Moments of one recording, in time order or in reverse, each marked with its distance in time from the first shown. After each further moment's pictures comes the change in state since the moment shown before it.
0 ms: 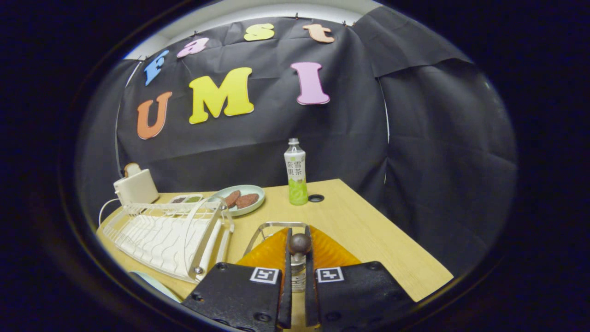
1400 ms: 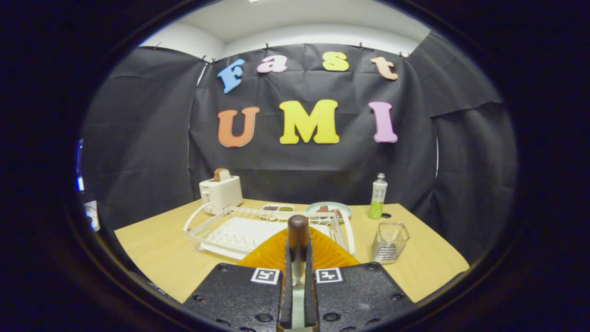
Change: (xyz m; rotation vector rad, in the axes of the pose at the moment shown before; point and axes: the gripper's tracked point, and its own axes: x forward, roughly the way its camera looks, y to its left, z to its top) arm -0.194 0.222 -0.045 -0.174 -0.124 0.277
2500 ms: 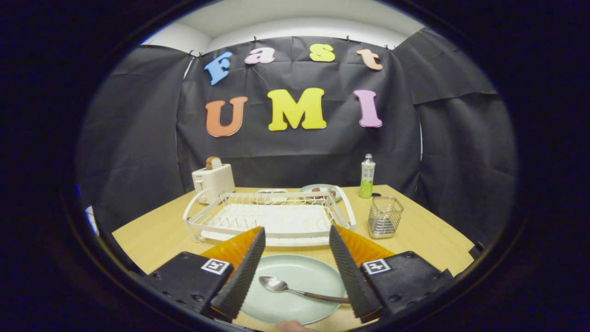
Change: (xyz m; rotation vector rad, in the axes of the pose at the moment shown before) arm -0.038 0.004 -0.021 0.090 0.055 -0.093
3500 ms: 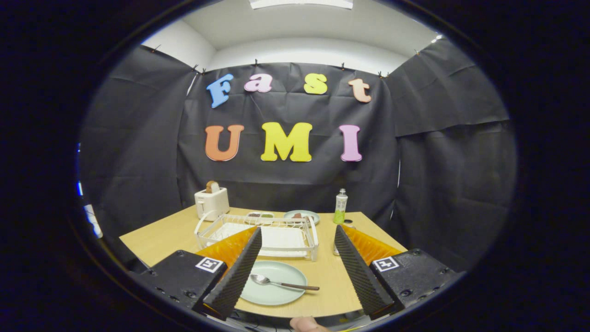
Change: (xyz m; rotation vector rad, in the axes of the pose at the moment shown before) arm -0.137 -0.030 0.069 -0.059 -0.135 -0.078
